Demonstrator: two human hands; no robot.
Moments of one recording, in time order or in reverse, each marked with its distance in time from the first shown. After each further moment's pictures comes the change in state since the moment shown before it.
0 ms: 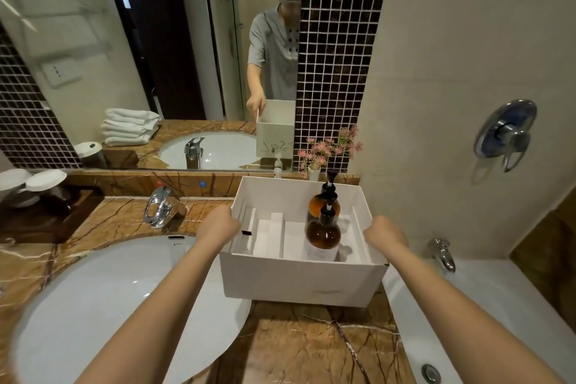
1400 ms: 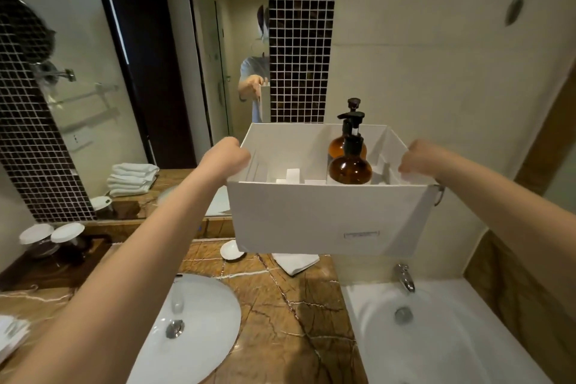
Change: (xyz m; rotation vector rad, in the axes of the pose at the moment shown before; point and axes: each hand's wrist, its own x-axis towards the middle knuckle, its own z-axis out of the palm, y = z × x) left_hand -0.135 0.189 -0.234 -0.203 0.155 0.240; right_hand -0.141 -0.016 -0.334 0.105 0.169 -0.065
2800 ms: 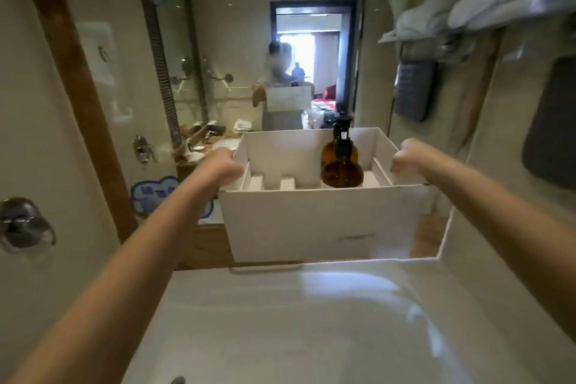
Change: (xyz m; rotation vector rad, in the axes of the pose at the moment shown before) left_hand -0.337 0.255 0.114 -0.128 -1.001 1.244; right_hand -0.563 0.156 -0.097 -0.006 0.820 1.253
